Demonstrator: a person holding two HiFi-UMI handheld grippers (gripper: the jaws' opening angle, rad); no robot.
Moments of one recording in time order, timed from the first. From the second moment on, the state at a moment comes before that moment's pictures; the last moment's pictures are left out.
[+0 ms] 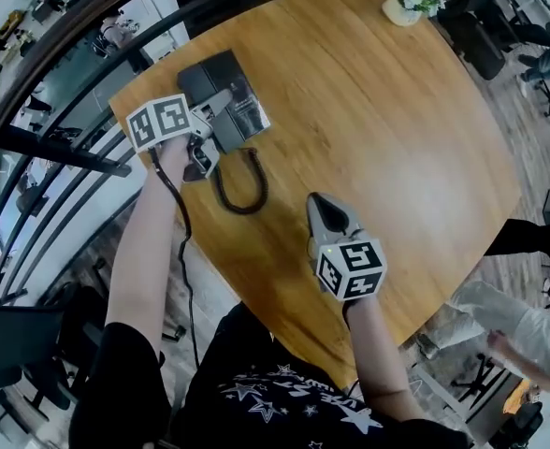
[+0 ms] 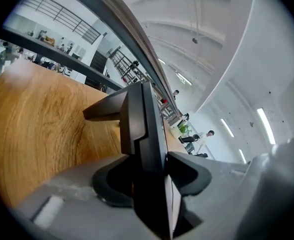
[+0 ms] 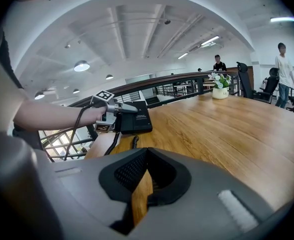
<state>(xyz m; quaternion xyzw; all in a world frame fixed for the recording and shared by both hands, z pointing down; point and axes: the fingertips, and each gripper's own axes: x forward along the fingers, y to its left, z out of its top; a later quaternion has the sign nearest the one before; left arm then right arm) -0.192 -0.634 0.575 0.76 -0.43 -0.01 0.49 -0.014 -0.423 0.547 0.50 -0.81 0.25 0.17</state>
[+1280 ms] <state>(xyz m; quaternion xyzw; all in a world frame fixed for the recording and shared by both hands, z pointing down) -0.163 -0.529 0.511 0.82 -0.37 -0.06 0.43 -0.005 -0.393 0.506 0.50 -0.82 0.24 0.12</state>
